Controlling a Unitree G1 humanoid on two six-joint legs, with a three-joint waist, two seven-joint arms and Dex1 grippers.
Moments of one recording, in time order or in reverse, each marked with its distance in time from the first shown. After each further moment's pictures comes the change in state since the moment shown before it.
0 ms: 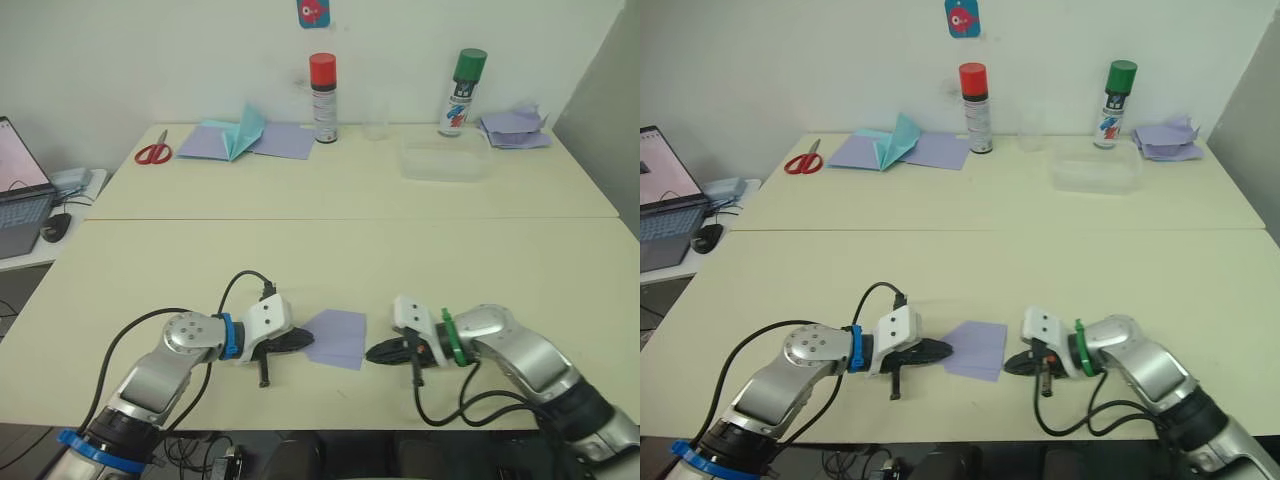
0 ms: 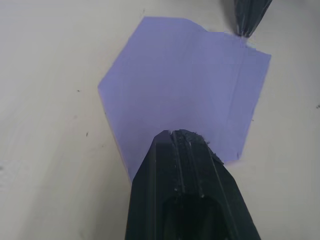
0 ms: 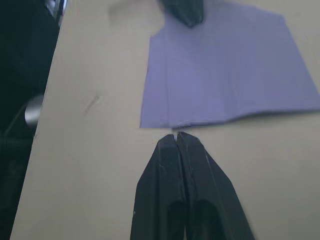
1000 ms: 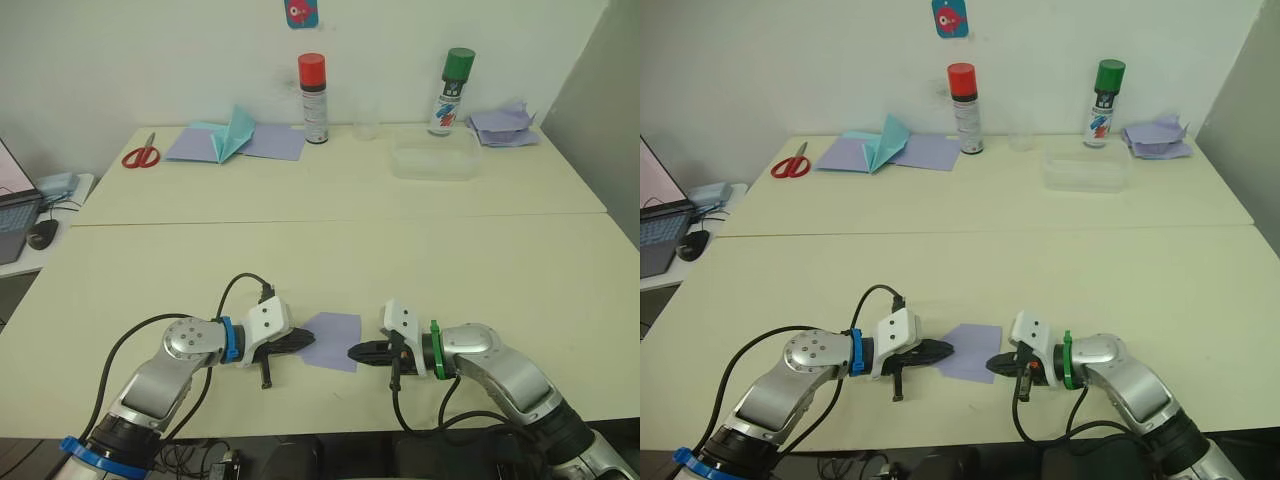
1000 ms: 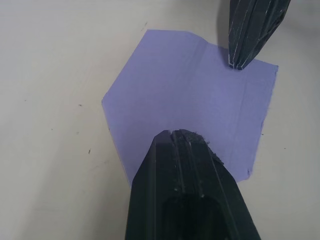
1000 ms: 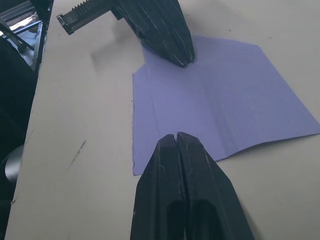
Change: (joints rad) left arm 0.065 0.005 0.056 0.009 -0.040 -0.024 -0.010; right arm 0.049 0.226 0.027 0.009 -0.022 -0.009 -0.170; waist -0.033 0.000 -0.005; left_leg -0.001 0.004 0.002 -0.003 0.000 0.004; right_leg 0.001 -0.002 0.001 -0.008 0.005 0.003
